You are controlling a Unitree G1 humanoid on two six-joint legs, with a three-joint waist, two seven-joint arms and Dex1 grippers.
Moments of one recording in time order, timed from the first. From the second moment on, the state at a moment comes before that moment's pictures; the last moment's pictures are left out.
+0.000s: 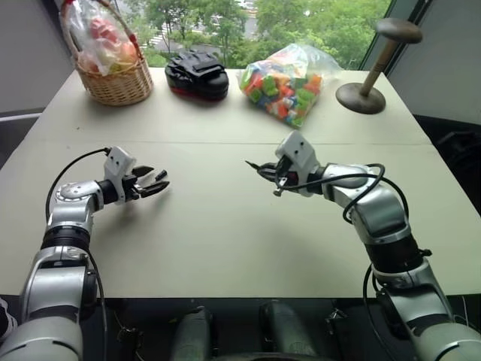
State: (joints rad) left arm -0.70 0.64 0.07 0.98 -0.18 -0.05 -1.05; right arm -0.62 -0.45 0.19 -0.18 0.15 0.79 0.71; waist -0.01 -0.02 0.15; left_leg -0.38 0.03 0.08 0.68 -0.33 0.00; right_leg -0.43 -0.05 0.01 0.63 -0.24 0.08
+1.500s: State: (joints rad) left arm -1.08 0.54 -0.01 0.97 -0.10 -0.13 -1.31; right arm -0.77 -0.71 0.19 -0.03 0.18 0.53 0.99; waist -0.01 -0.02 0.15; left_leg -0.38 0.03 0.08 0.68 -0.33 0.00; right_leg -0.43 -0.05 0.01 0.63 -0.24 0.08
